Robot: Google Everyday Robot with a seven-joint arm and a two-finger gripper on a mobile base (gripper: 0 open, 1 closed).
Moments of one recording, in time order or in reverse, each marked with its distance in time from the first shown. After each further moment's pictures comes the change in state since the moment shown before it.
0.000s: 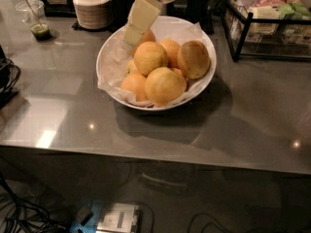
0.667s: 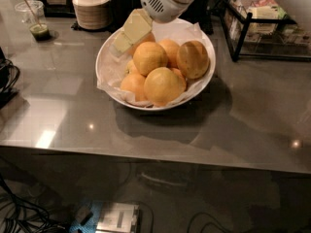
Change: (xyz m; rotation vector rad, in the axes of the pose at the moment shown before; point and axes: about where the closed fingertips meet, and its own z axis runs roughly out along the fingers) arm 0.010 0.008 0.030 0.005 -0.070 0.302
